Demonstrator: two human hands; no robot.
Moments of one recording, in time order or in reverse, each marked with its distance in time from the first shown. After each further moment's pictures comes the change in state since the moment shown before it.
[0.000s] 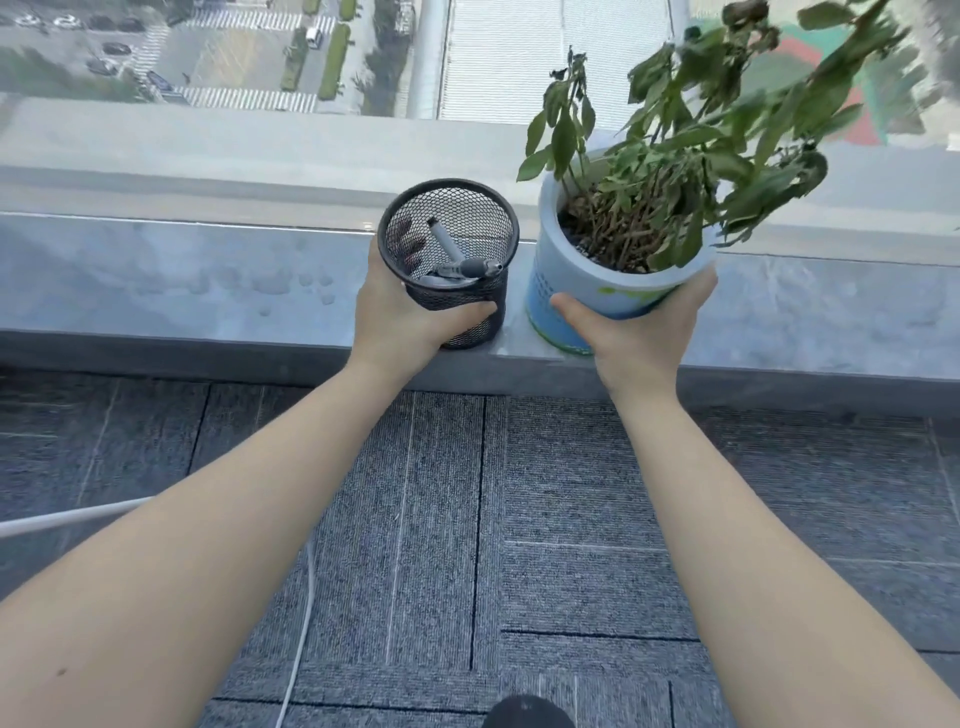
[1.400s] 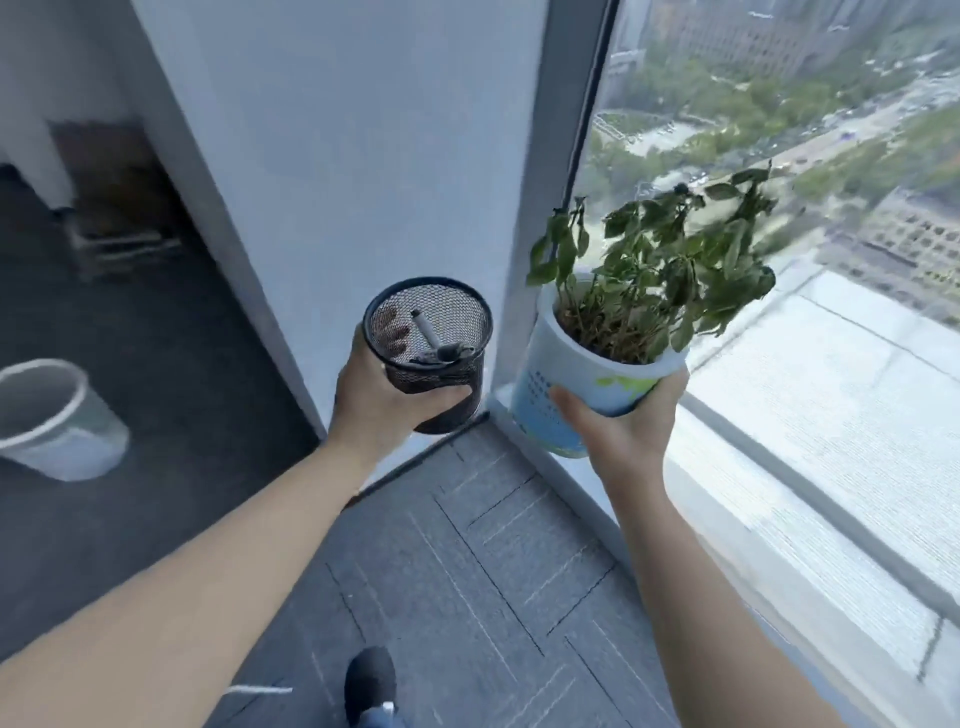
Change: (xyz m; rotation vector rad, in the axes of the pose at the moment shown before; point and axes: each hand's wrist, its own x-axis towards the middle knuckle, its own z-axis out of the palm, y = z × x) left_hand -0.526 0.527 -0.406 -0.069 0.877 0.007; right_hand -0.330 -0.687 -0.125 0.277 -0.858 -0.344
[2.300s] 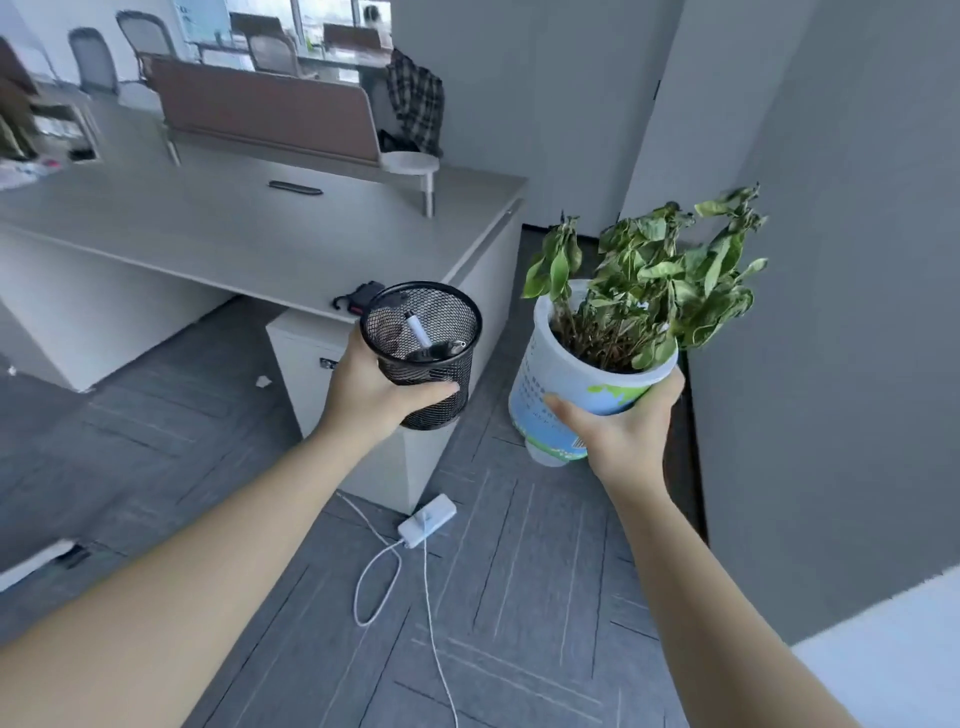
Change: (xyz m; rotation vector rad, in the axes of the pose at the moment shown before) left_hand -0.275 -0.028 -0.657 0.221 0.963 -0.143; right_hand -0.396 -0.255 0.504 0.299 -0.963 -0.145
